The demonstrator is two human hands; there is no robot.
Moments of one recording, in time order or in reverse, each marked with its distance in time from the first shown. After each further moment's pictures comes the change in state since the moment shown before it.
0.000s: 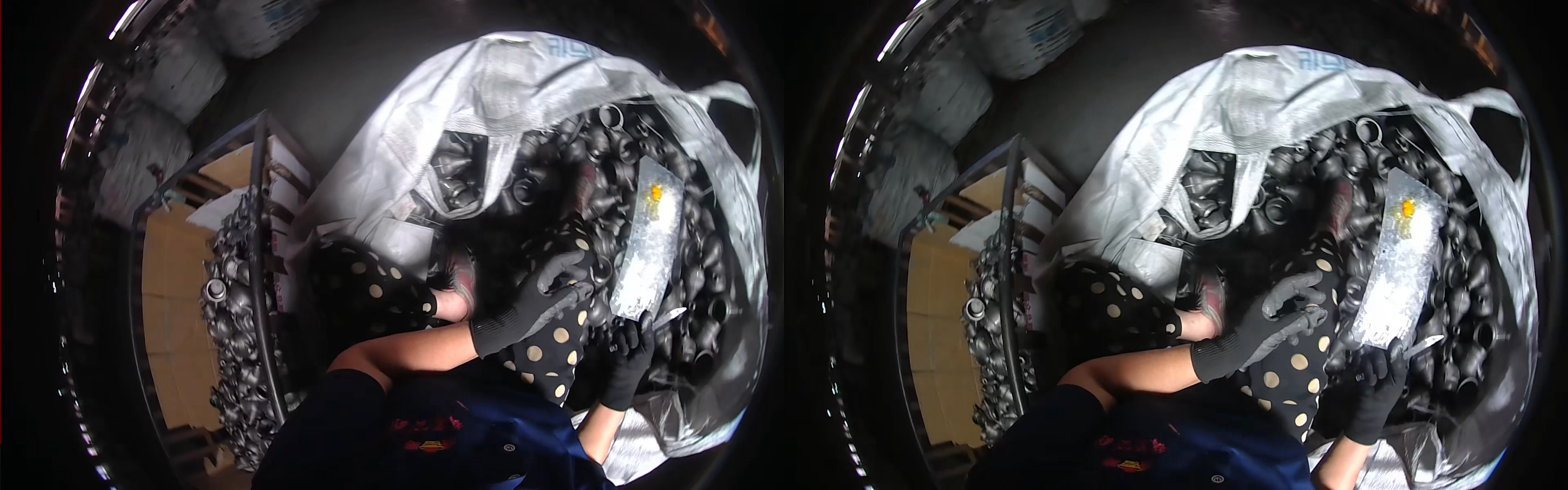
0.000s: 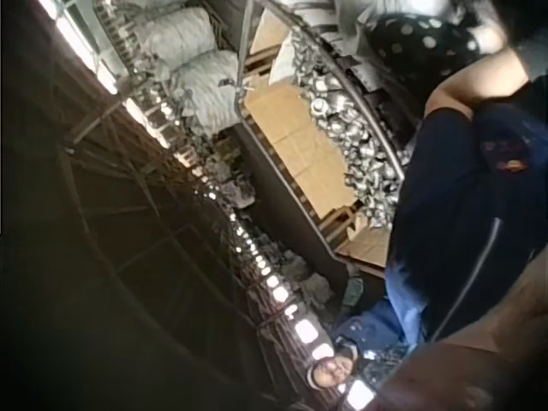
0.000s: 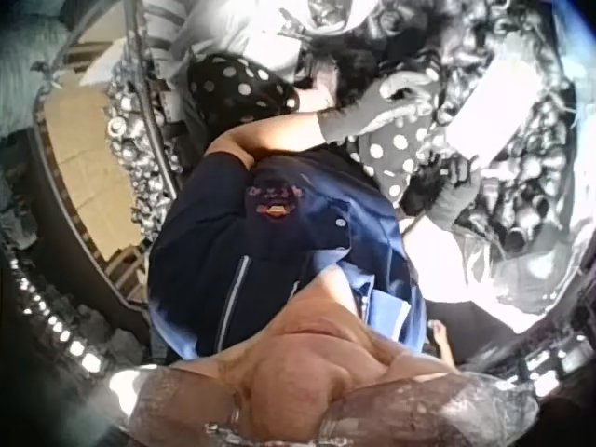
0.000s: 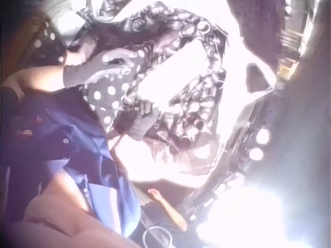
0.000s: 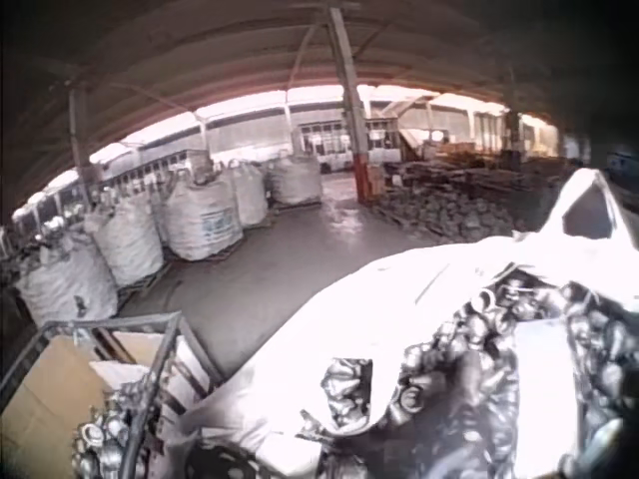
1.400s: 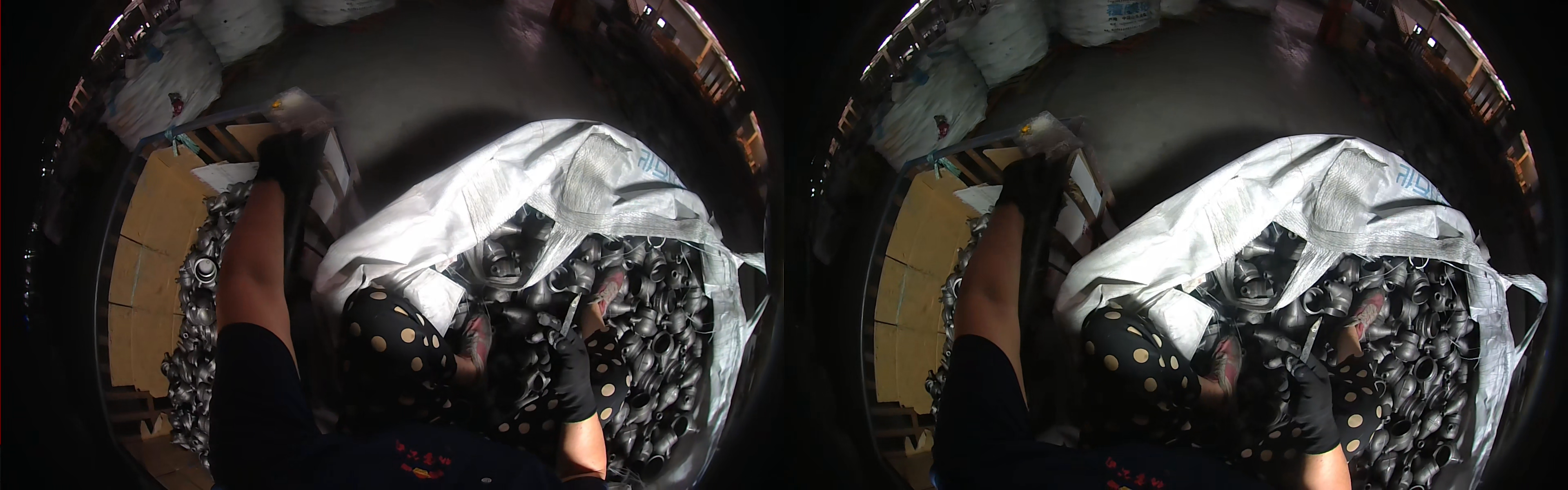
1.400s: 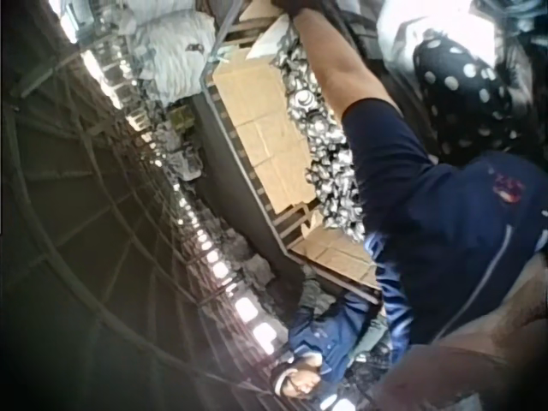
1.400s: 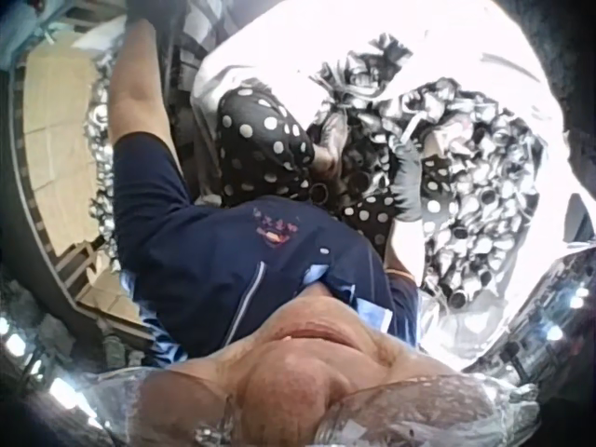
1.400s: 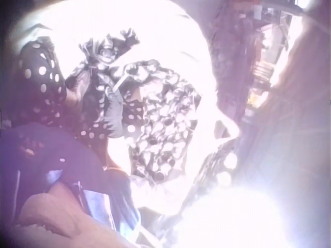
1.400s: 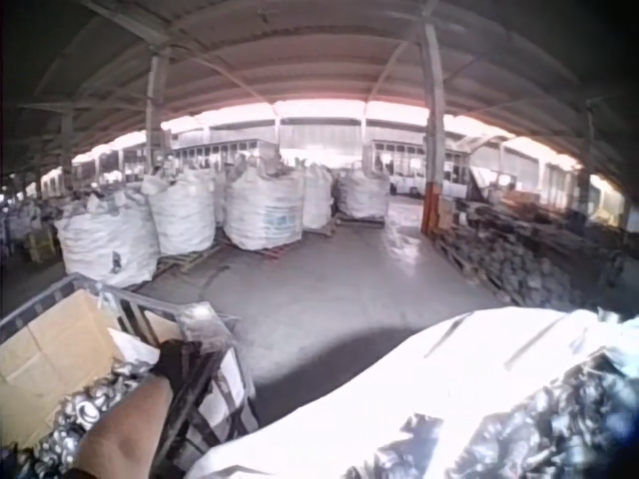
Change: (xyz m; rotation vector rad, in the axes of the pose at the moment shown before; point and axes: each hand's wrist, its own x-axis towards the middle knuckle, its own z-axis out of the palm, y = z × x) left_hand -0.118 0.293 -0.466 2.378 0.770 -0.239; right_hand 0.081 0.164 0.182 -1.017 -0.391 0.491
